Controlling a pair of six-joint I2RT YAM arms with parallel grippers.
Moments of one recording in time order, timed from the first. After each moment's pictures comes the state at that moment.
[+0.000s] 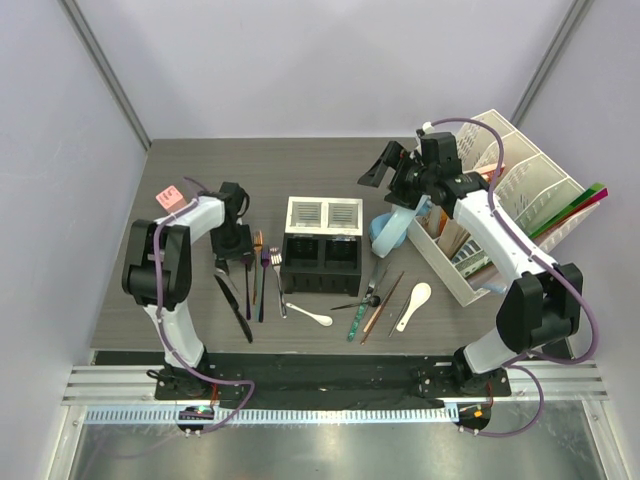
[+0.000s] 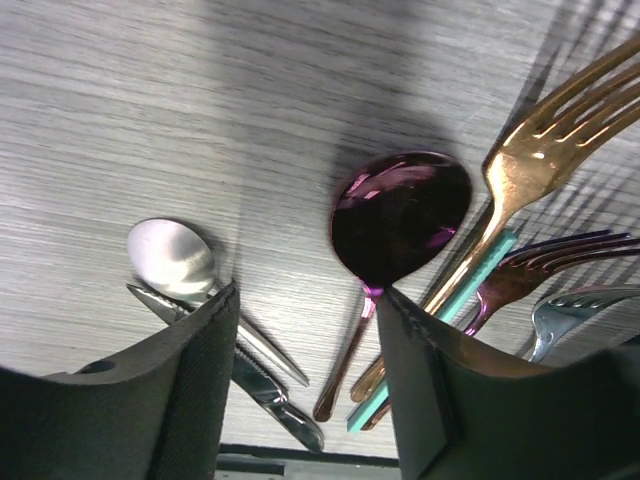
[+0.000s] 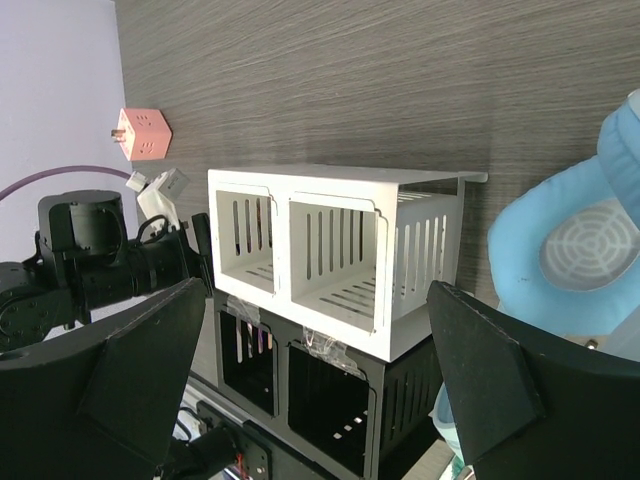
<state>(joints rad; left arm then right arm) -0.19 1.87 1.21 -0.84 -0.03 -0.42 0.27 1.53 1.34 -0.44 -0.32 0.73</state>
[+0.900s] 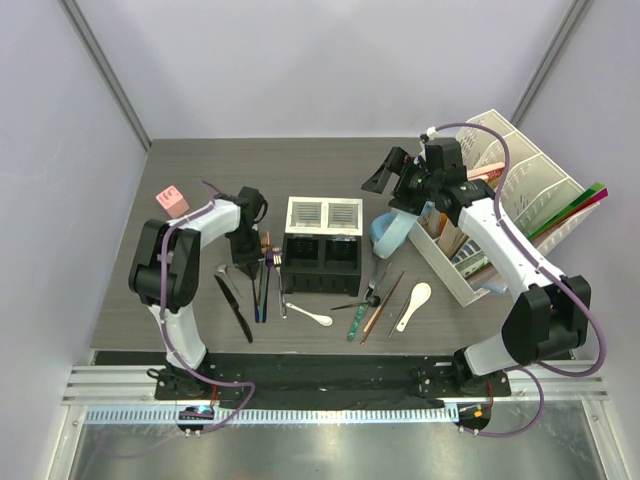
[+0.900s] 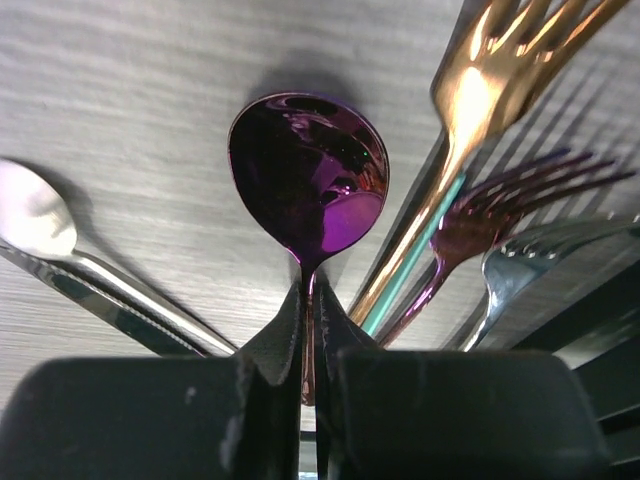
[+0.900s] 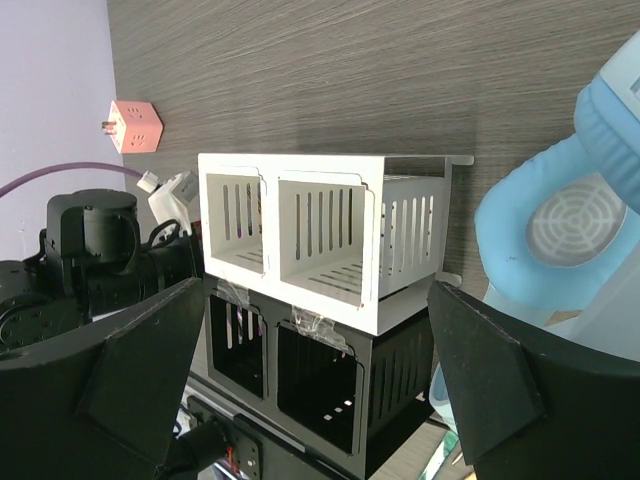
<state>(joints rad) -0.31 1.88 1.22 -0.89 -0.01 -0.50 0.27 1.46 1.29 -0.45 -0.30 0.72</state>
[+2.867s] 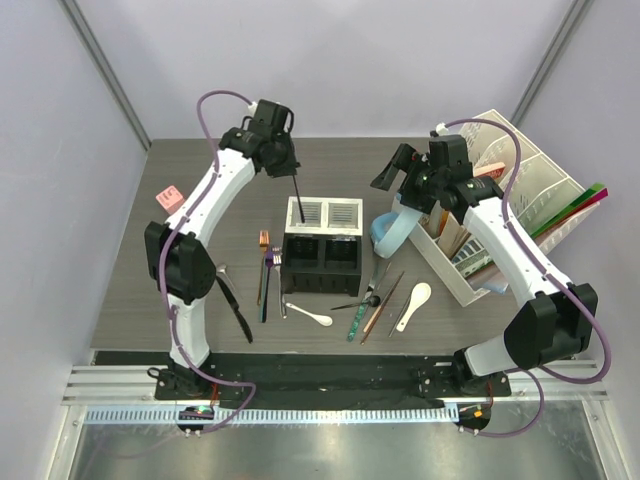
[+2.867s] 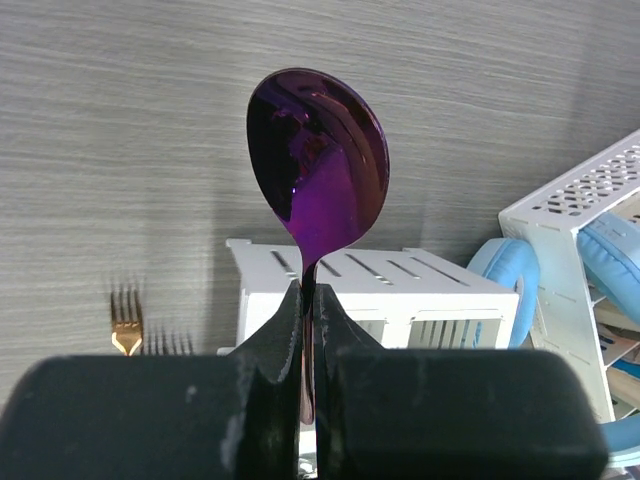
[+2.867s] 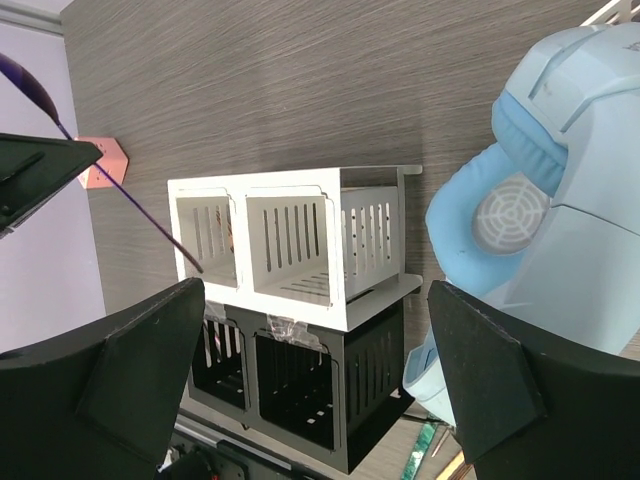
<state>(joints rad) -0.42 1.99 2.04 -0.88 -0.05 -0.57 0.27 1.44 1.34 -0.55 -0.18 0.70</state>
